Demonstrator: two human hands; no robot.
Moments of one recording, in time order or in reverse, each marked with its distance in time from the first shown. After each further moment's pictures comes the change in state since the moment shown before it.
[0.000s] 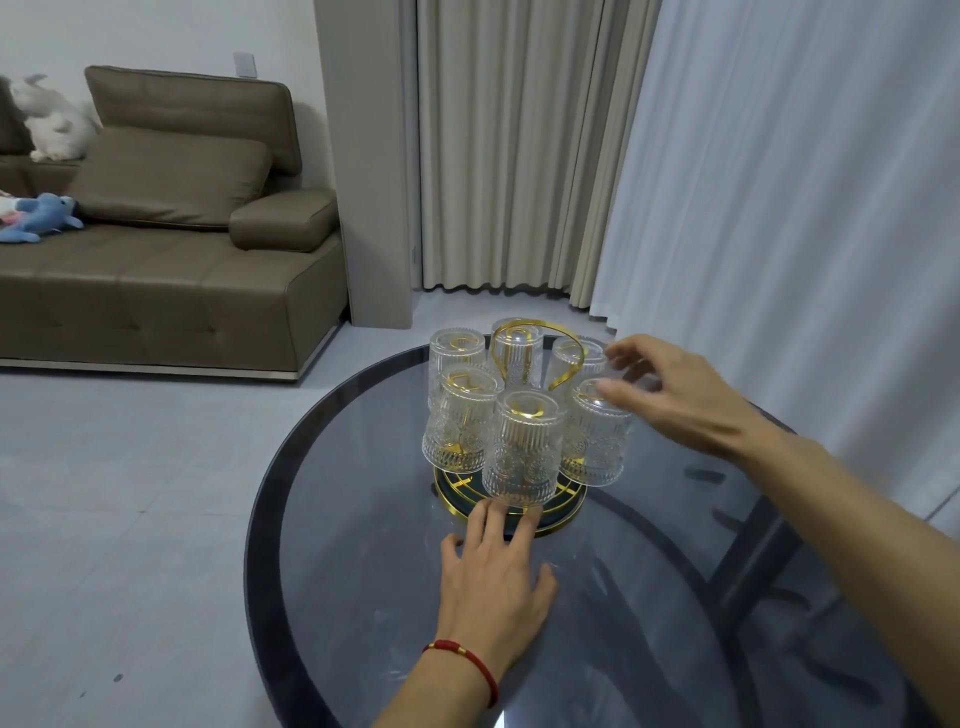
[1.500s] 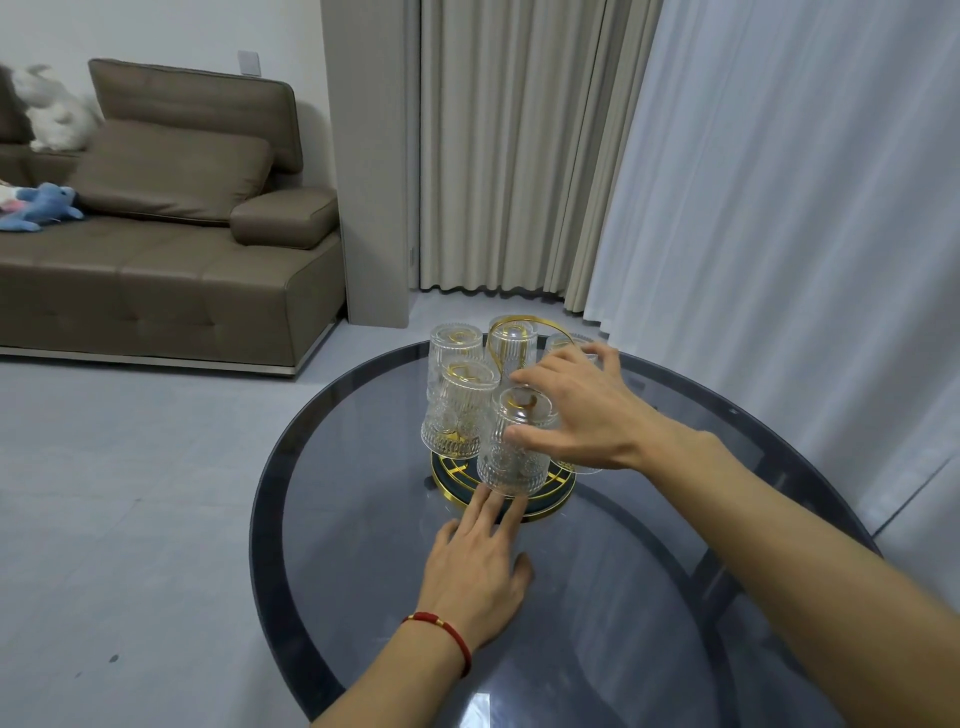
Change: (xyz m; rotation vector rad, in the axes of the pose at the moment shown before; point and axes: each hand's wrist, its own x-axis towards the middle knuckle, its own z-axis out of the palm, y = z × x) left_hand -0.008 -0.012 -0.007 -0.035 -0.034 0.114; right_hand -0.001 -0.075 0.038 -0.466 -0.111 -0.246
